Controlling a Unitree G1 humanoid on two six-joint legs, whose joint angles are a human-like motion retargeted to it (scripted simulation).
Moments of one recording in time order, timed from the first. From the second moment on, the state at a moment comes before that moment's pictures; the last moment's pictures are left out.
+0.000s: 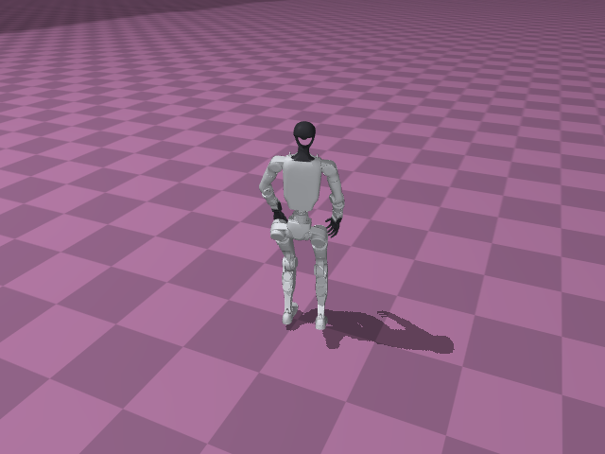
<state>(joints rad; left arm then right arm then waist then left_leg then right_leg) -0.26 0.42 -1.01 0.84 0.63 -0.14 -0.53 -0.05 -0.31 0.50 1.01 -0.03 -0.10 0.10 -0.02 -0.07 -0.03 -0.45 -0.26 -0.01 0.91 -0.52 0.05 -0.39 -0.14 0.08 1.32 -0.66 0.05</state>
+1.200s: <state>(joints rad) -0.18 0.36 -0.60 1.05 -0.03 -0.18 -0.13 0.11 -0.47 0.26 0.70 -0.03 -0.20 -0.12 -0.07 -0.10 0.06 -0.29 0.14 0.21 0.99 -0.62 0.04 -1.27 -0.04 -0.23 0.96 -0.18 0.12</state>
